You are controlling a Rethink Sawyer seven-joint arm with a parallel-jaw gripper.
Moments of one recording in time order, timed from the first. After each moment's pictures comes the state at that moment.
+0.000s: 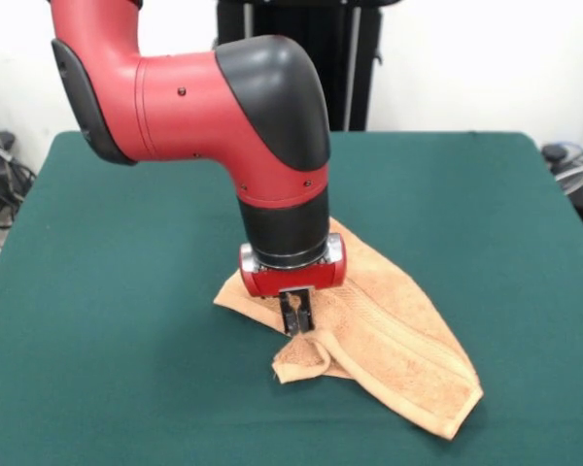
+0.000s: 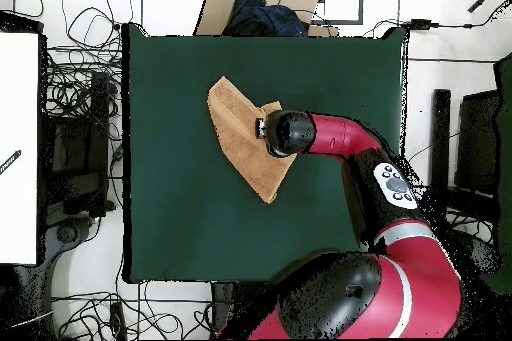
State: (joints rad) arm -0.54 -0.33 0.37 1.40 -0.37 0.55 1.57
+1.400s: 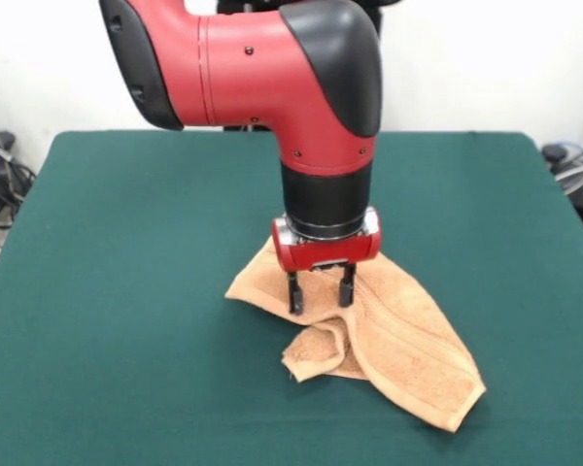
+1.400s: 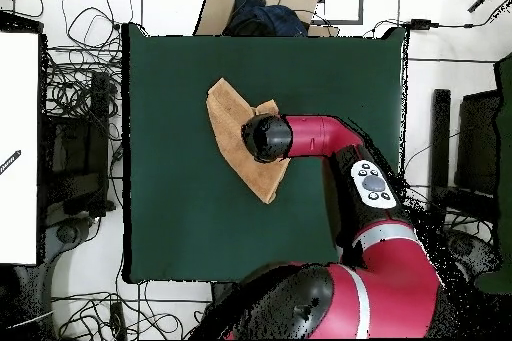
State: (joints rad) arm -0.45 -0.41 0.32 1.45 -0.41 0.55 1.57
